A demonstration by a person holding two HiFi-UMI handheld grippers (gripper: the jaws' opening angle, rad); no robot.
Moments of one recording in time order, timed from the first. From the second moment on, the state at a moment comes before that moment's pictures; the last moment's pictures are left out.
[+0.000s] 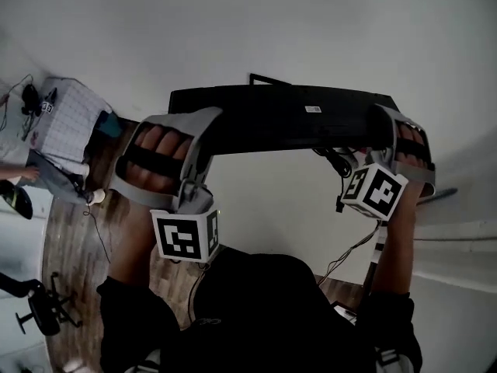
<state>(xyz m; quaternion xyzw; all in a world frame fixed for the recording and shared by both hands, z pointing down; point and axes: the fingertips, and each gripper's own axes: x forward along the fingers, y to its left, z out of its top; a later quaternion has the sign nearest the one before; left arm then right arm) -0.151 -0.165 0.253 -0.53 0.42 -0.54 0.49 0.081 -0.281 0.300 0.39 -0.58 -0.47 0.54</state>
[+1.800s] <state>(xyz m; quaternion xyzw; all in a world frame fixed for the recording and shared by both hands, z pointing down) -0.057 -0.222 0.262 -0.67 0.37 -0.43 0.48 0.163 -0.094 0.239 0.47 -0.46 -0.40 0.64</state>
